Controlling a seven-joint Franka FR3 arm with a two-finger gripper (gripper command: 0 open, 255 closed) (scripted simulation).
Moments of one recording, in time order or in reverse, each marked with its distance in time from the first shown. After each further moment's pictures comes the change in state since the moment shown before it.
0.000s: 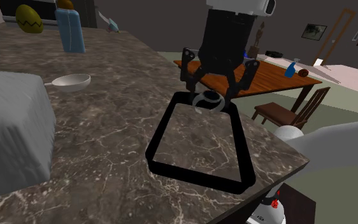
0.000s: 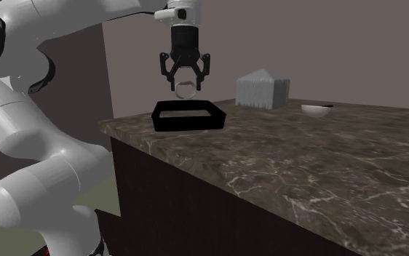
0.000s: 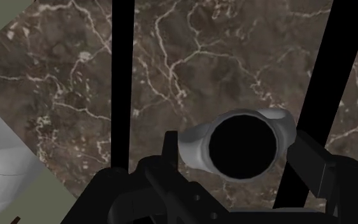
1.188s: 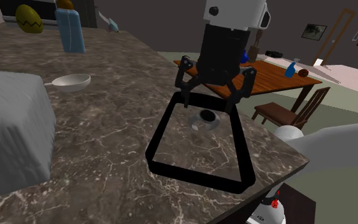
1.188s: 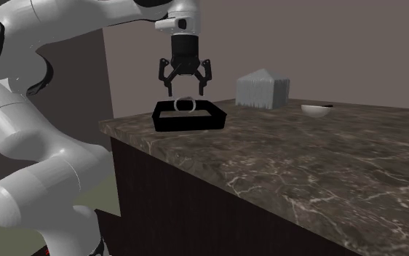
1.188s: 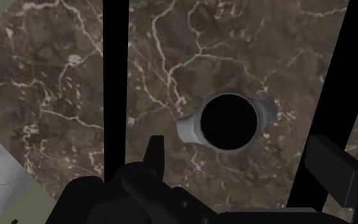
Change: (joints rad) arm 0.009 -0.030 0.009 -0.071 0.013 0.043 -0.007
